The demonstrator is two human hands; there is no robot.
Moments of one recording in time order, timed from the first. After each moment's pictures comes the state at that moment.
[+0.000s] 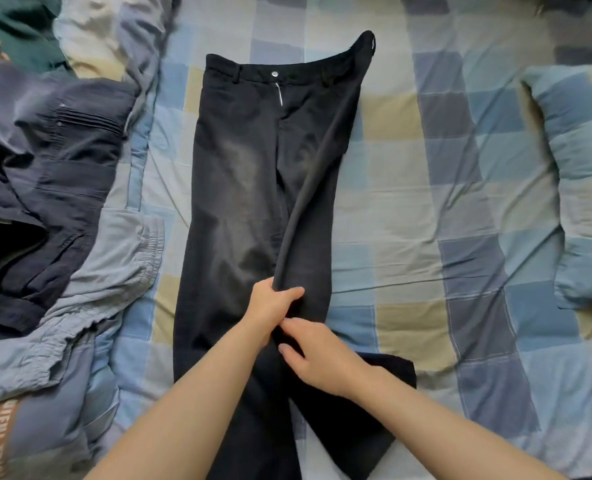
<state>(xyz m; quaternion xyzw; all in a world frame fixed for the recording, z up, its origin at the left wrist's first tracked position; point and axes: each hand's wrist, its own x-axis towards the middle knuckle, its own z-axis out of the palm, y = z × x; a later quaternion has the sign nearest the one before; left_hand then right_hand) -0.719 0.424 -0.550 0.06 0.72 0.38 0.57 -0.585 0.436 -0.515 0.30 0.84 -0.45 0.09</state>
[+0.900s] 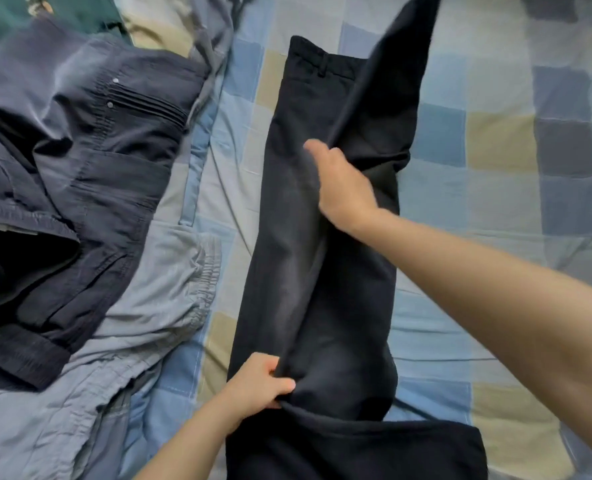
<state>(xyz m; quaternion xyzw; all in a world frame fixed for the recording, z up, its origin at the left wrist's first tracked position) -0.855 0.343 -0.633 0.11 0.67 0.24 0.69 -0.864 0.633 -0.584 0.37 0.91 -0.19 -0.02</state>
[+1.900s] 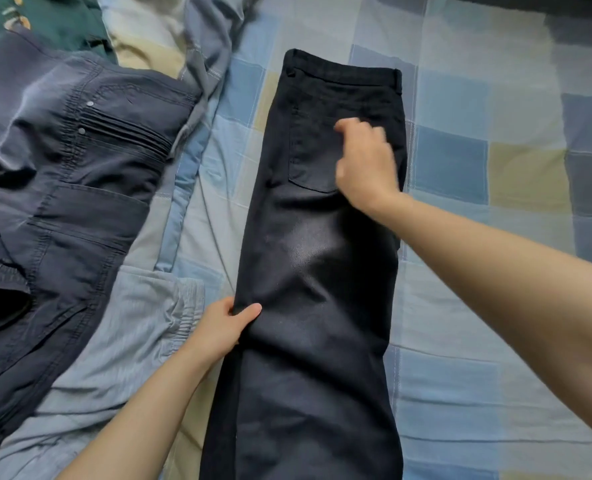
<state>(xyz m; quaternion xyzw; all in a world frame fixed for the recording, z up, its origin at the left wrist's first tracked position) -0.962 0.449 -0.674 0.05 0.76 0.37 0.54 -0.913 0.745 -0.620 0.38 0.91 -0.11 -0.14</state>
